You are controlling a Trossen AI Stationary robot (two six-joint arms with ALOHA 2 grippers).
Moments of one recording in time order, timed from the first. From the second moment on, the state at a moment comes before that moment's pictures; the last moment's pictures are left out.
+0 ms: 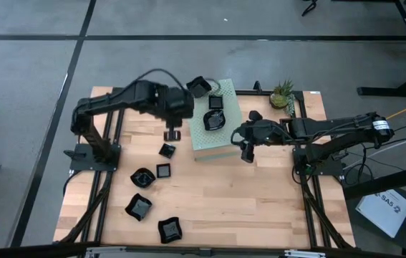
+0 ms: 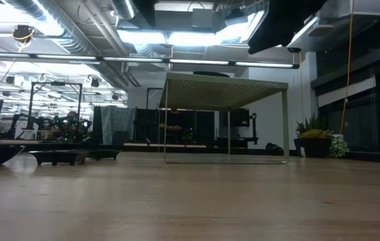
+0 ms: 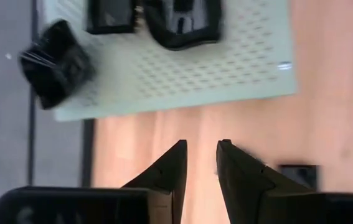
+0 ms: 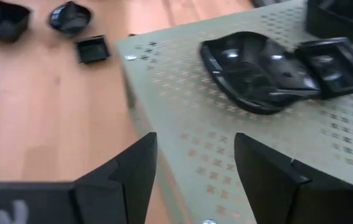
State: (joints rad) left arm 0.12 1.69 2.00 -1.48 -0.24 0.10; right arm 0.05 1.17 0.99 -0.48 0.30 0.10
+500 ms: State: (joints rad) left arm -0.23 1.71 2.00 -1.50 -0.24 -0.49; right arm 0.08 1.17 0.99 -0.49 0.13 0.05
